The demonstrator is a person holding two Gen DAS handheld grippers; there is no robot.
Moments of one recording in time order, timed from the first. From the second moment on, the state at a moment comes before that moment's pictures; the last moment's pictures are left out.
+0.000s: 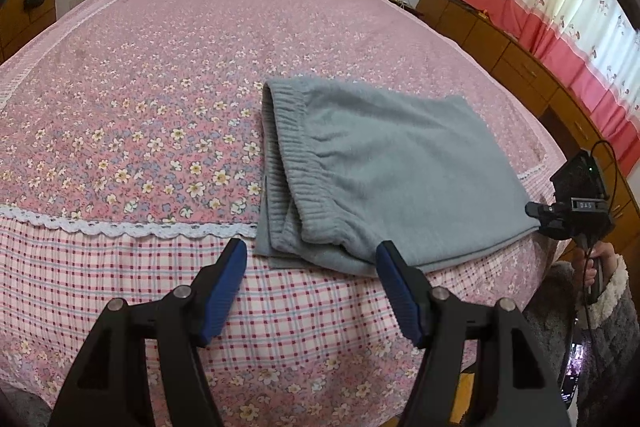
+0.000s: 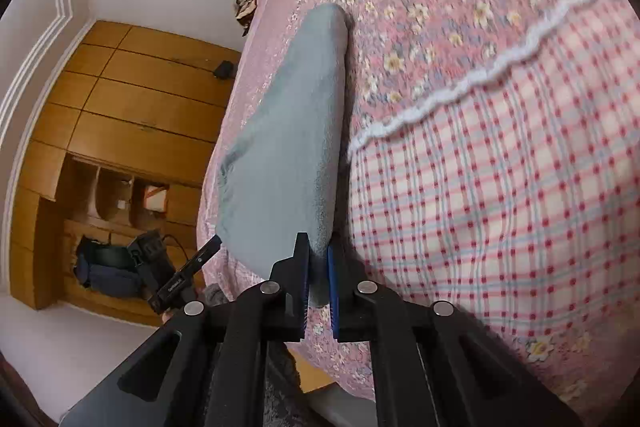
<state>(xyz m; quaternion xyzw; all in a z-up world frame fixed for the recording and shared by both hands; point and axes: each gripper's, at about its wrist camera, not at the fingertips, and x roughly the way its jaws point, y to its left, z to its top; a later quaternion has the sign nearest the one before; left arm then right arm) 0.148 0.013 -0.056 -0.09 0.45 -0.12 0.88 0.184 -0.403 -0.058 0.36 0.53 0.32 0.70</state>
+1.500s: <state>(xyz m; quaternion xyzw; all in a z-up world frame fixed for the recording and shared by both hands) 0.158 -0.059 -0.056 -0.04 0.38 -0.17 0.91 0.150 -0.340 -0.013 0.26 0.36 0.21 0.87</state>
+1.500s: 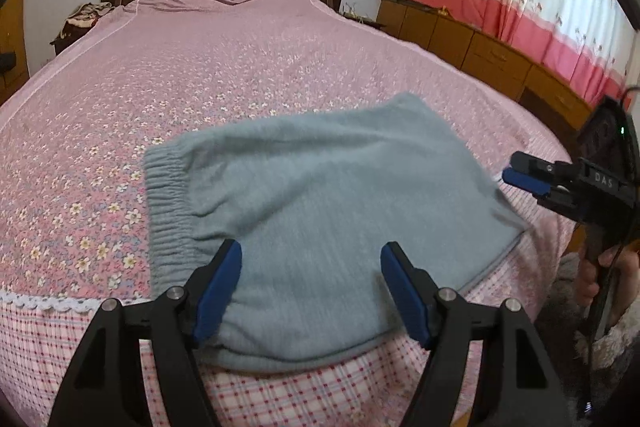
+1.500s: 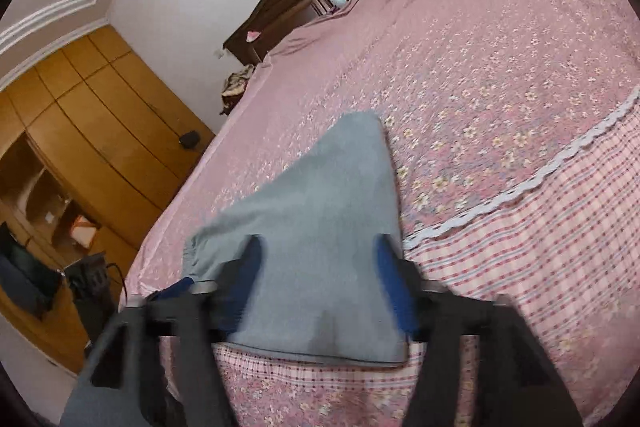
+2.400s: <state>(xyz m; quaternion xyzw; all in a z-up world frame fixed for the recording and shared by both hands) 0.125 0.066 -0.037 -0.17 0.31 -0.16 0.92 0.140 -0.212 0.059 -0.06 0.35 0.07 0.93</state>
